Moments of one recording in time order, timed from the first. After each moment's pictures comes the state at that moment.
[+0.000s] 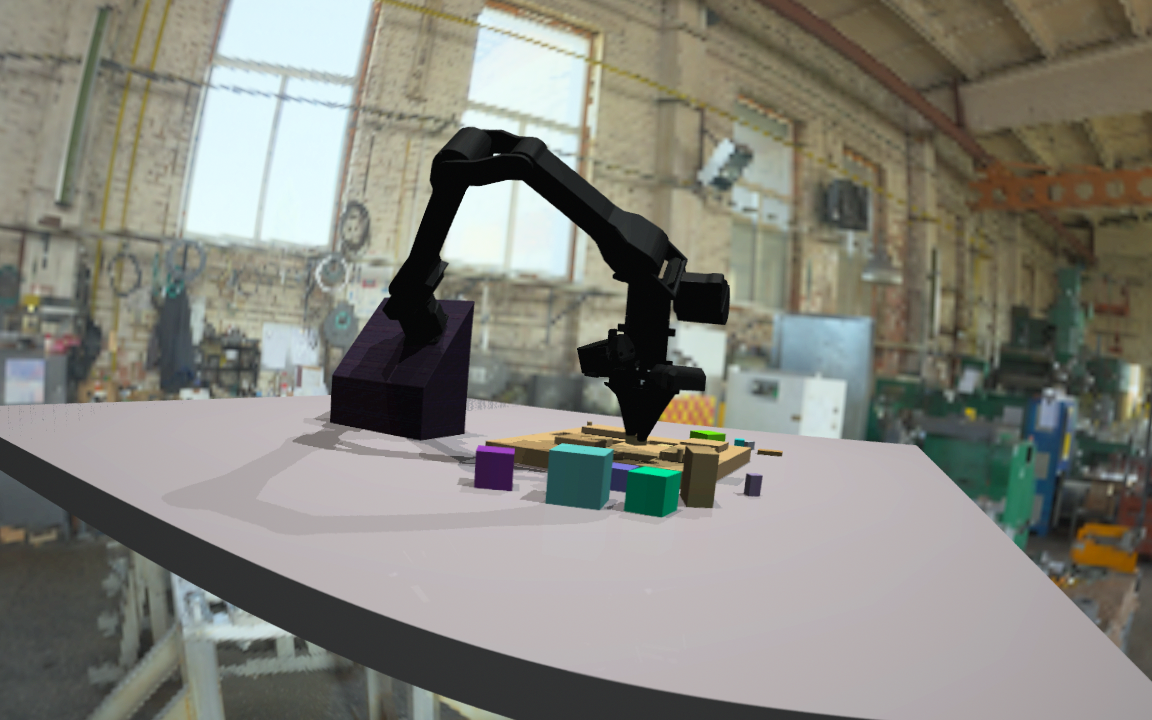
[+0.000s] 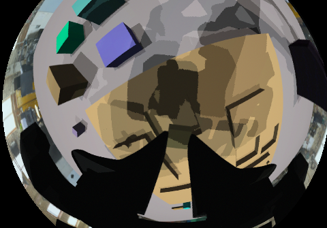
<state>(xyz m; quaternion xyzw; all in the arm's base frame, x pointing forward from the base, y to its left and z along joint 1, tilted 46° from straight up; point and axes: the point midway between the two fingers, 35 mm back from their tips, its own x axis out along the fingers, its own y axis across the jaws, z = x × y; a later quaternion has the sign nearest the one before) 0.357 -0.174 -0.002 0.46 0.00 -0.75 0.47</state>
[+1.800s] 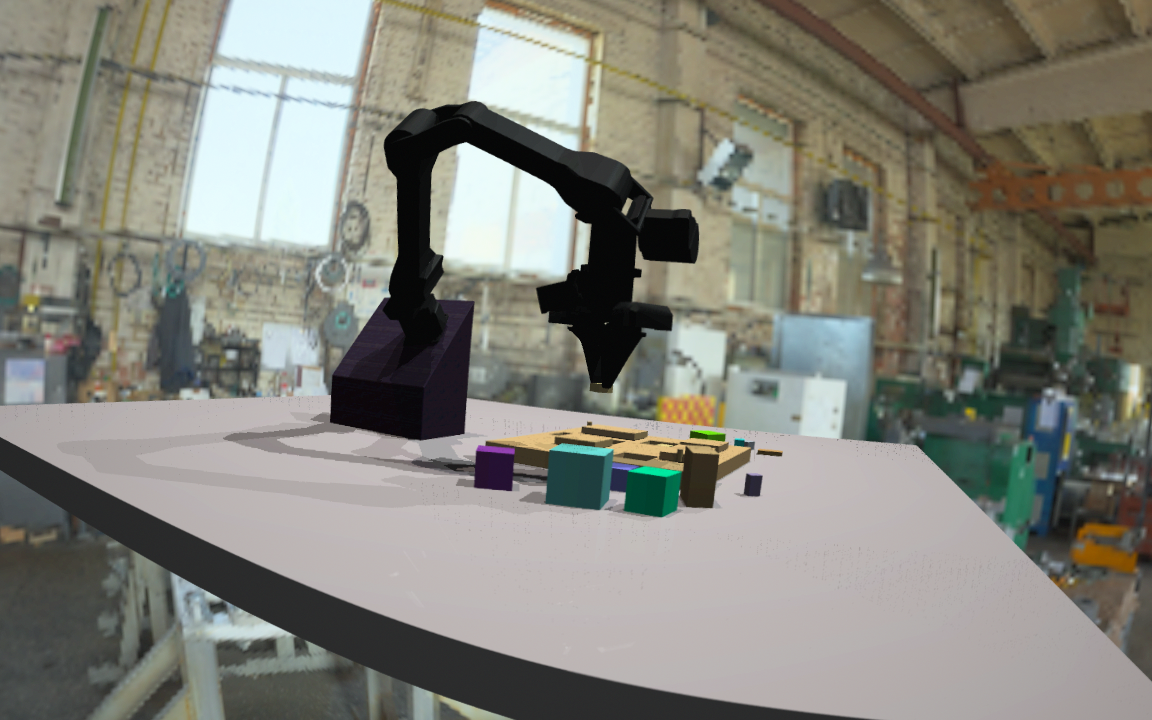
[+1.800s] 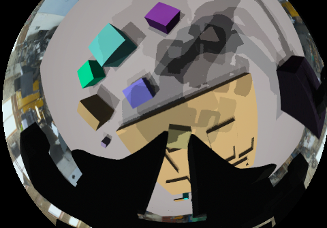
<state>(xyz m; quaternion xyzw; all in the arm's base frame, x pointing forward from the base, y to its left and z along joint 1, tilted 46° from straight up) 0.325 -0.163 0.088 0.47 0.00 -0.75 0.47</state>
